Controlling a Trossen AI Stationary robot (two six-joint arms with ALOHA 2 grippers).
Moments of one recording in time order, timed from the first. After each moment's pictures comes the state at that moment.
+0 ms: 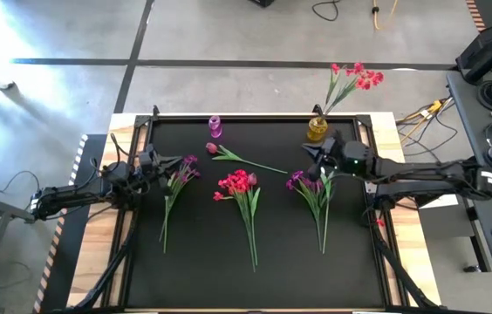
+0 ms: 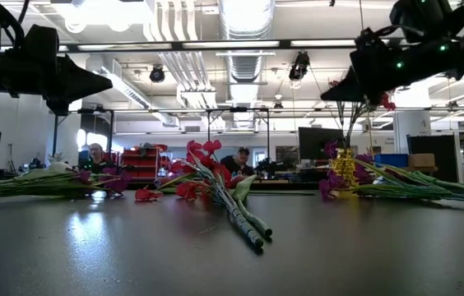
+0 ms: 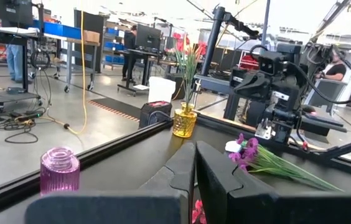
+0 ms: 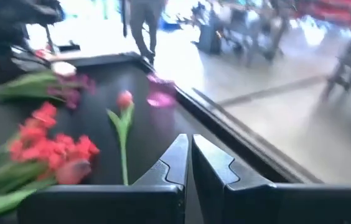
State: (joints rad) left arm 0.17 0.03 0.01 0.10 -0.30 -0.16; right arm -0.33 0.92 0.31 0.43 0.19 -0.05
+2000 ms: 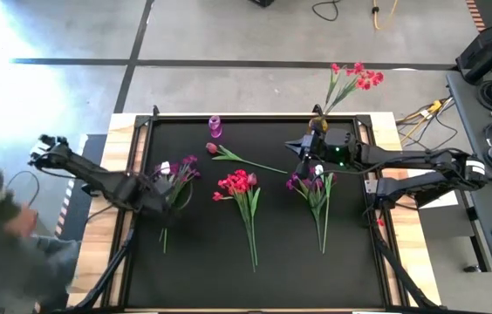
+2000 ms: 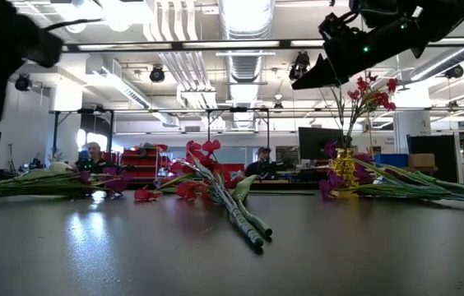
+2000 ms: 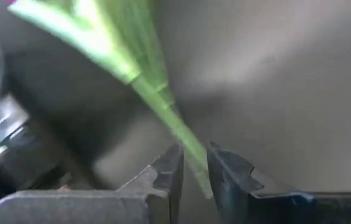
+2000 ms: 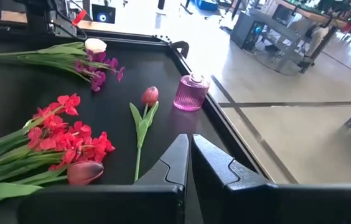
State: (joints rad) left arm -0.46 1.08 0.82 -1.22 -0.15 -1.40; right arm -0.33 1.13 0.61 0.21 0.07 -0.23
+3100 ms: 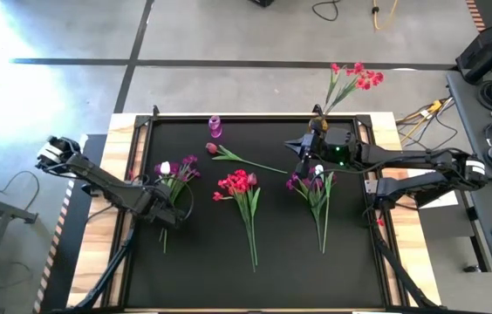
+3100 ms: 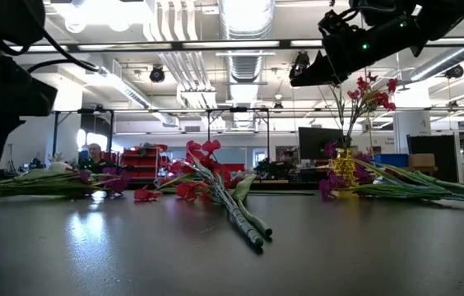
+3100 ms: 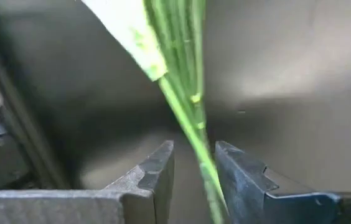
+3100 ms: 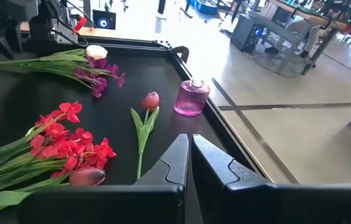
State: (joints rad) left arm -0.46 1.23 0.64 -1.05 -0.17 -1.61; right arm -0.33 1.13 0.62 0.22 0.07 -0.22
